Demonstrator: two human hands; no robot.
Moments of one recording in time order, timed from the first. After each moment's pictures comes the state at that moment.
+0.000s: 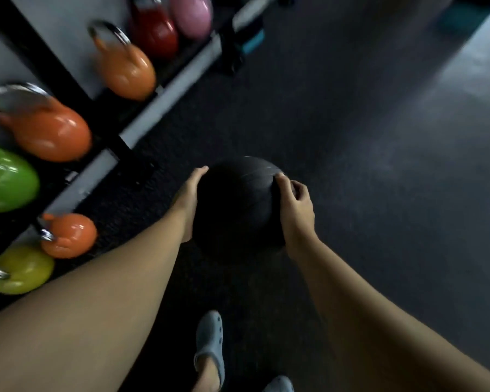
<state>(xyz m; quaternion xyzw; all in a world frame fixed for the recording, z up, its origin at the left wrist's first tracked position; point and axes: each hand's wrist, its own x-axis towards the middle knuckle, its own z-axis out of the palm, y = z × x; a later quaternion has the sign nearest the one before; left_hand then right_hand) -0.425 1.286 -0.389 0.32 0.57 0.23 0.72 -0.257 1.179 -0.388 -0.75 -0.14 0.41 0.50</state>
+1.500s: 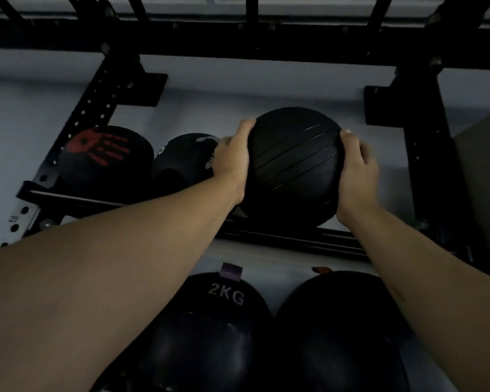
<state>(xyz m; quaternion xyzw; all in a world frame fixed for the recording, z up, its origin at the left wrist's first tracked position) -0.917 1.515 0.566 0.43 0.34 0.83 -0.03 -0.787 1.644 0.561 0.08 -0.57 0.40 0.71</state>
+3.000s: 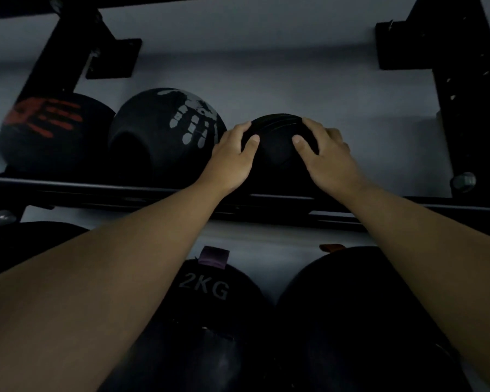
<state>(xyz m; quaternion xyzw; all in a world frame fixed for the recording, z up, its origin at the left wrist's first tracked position) -1.001 1.625 0.553 0.51 0.56 0.55 -0.35 -0.858 1.763 0.564 -0.04 -0.79 0.04 0.61</state>
